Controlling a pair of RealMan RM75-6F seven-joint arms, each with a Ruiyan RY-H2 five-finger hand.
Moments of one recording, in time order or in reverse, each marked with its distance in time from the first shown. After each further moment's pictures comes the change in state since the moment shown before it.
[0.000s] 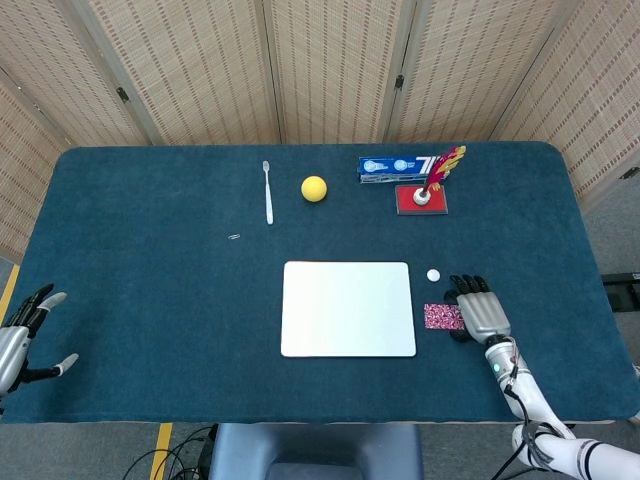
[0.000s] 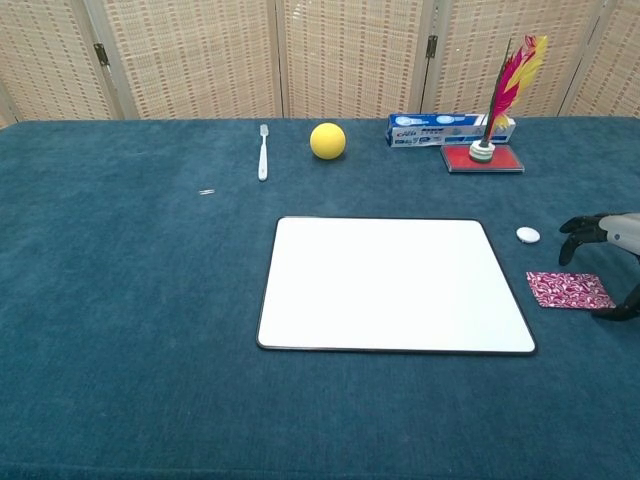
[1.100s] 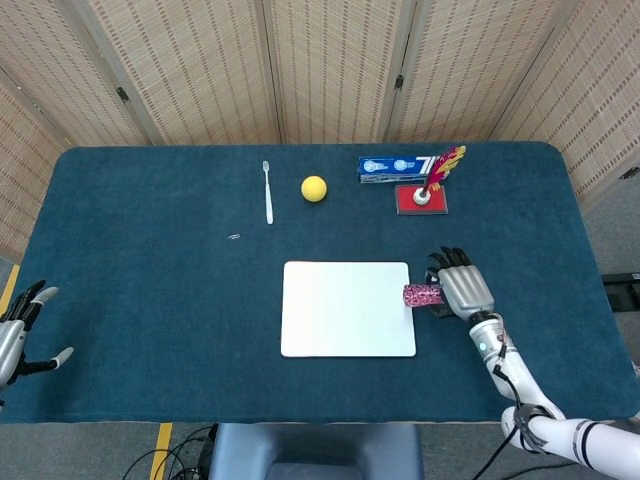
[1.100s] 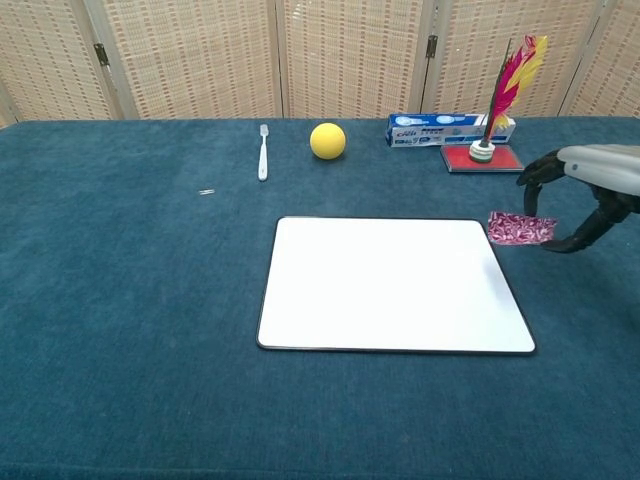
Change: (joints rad) left arm -0.013 -0.001 -0.034 -0.012 -0.088 -0.066 0.045; right arm 0.104 0.047 0.072 -0.129 0.014 0.016 -0.005
